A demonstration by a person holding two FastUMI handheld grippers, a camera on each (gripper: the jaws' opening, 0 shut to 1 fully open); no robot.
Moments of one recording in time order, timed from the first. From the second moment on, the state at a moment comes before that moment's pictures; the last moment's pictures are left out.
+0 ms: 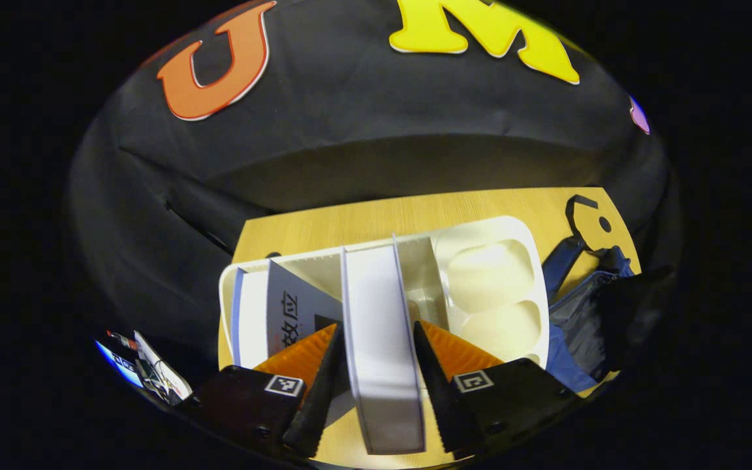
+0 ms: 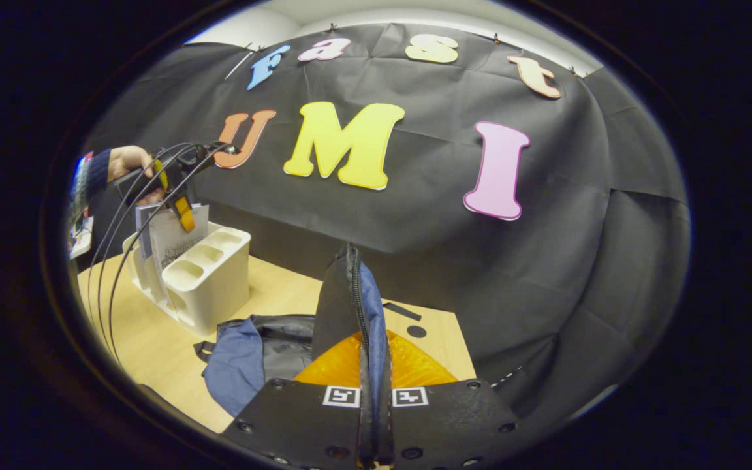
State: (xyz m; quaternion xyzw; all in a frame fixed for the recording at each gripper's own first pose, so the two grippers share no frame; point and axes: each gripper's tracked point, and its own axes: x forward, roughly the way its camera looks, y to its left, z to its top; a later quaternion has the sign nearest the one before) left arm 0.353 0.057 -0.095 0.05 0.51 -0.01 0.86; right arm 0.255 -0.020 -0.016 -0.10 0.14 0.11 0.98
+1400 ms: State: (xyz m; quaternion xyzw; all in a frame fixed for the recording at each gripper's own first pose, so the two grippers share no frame) left arm 0.171 0.055 -0.060 -0.10 0.45 -0.02 0.89; right arm 0.251 -0.010 -0.049 -0.08 0.15 0.12 0.98
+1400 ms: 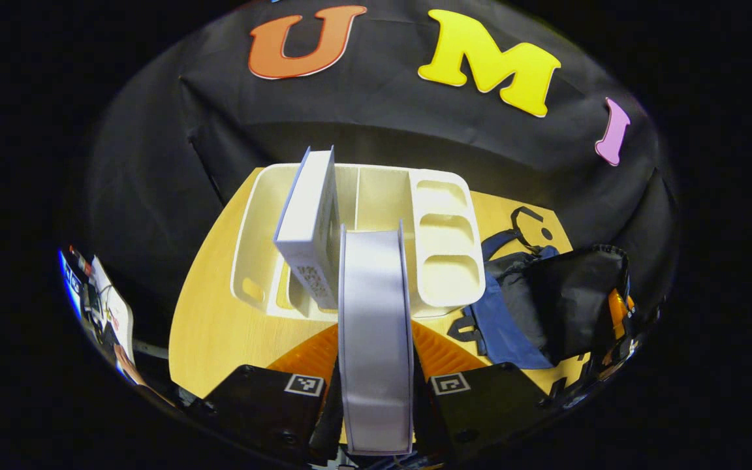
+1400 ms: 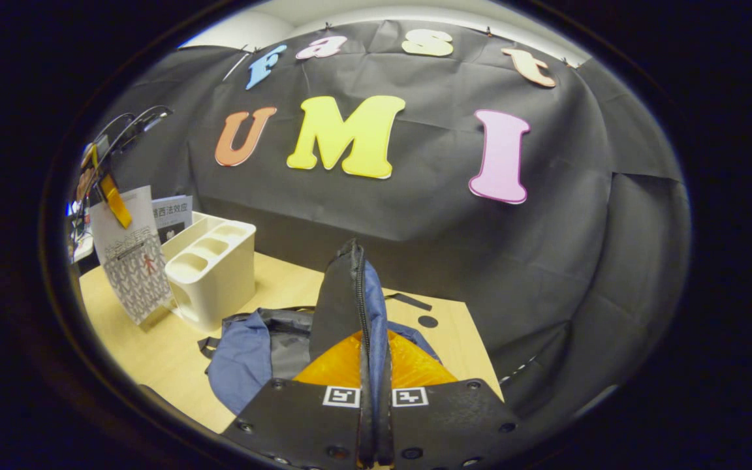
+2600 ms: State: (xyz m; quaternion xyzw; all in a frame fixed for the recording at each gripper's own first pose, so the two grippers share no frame) left arm 0.151 -0.115 -0.065 -0.38 0.40 -0.21 0.81; right arm 0.255 -0.004 -0.035 -0.04 0.17 0.12 0.98
